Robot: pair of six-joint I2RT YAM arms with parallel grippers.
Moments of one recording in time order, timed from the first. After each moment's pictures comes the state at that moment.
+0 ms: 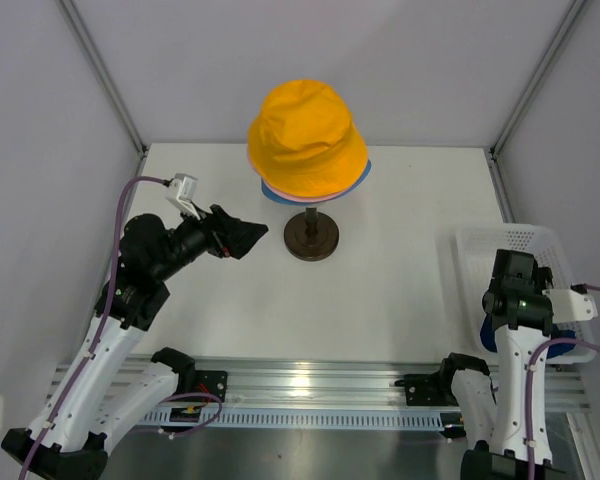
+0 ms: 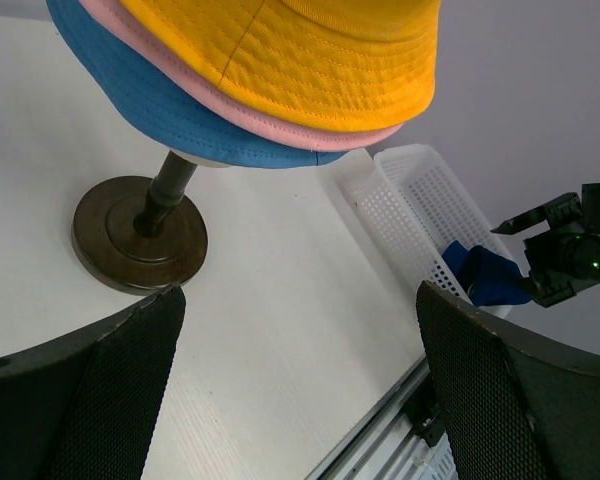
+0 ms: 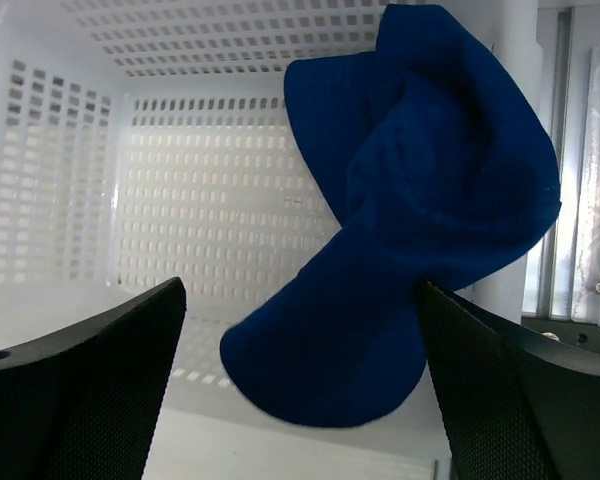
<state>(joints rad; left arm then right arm) -0.37 0.74 0.90 -0.26 0.37 -0.54 -0.18 0.71 0.85 -1.17 0.78 1.21</state>
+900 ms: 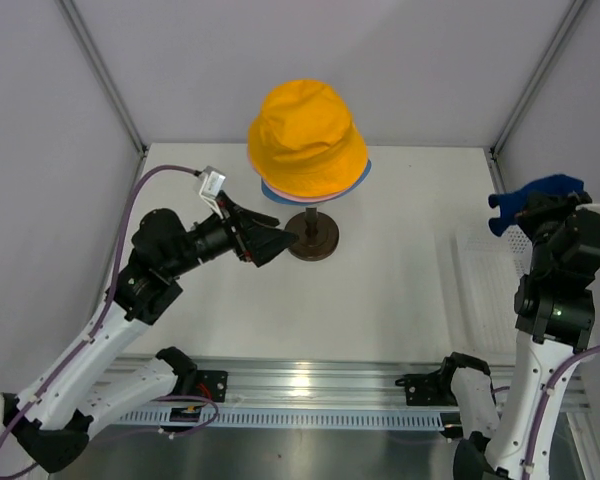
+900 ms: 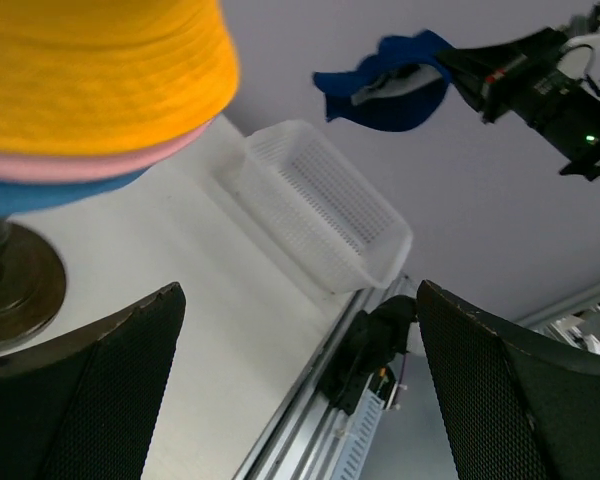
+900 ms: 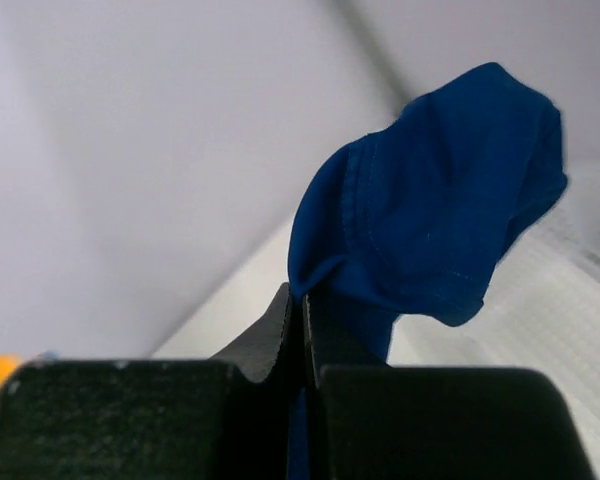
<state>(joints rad) -0.58 0.80 0.94 -0.14 0.41 -0.61 -0.30 0.74 1.22 -0.61 0.17 0.65</state>
